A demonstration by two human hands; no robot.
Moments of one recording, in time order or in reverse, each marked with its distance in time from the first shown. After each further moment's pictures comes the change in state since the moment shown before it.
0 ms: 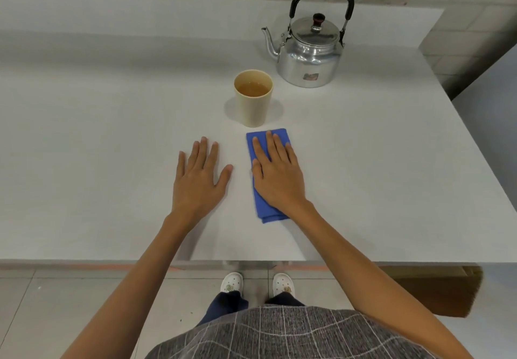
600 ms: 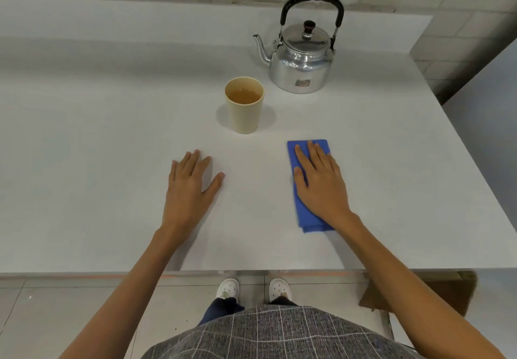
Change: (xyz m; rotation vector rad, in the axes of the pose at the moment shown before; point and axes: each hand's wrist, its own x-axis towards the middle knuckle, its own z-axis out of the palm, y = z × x) left_hand -0.005 0.006 -0.009 -0.195 0.112 0.015; right_hand -0.025 0.084 -0.021 0.025 0.055 0.108
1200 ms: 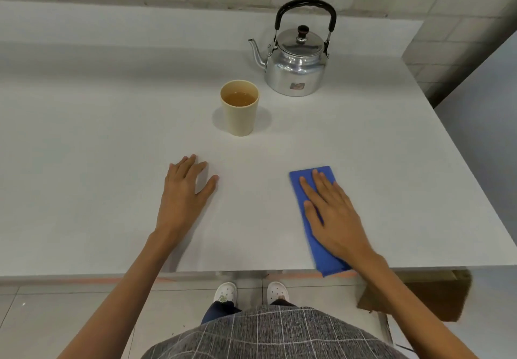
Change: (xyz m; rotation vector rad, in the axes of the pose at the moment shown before) left_hand -0.005 0.003 -0.007 -0.100 0.014 -0.020; right_hand -0.067 0.017 -0.013 0.058 -0.006 -0.114
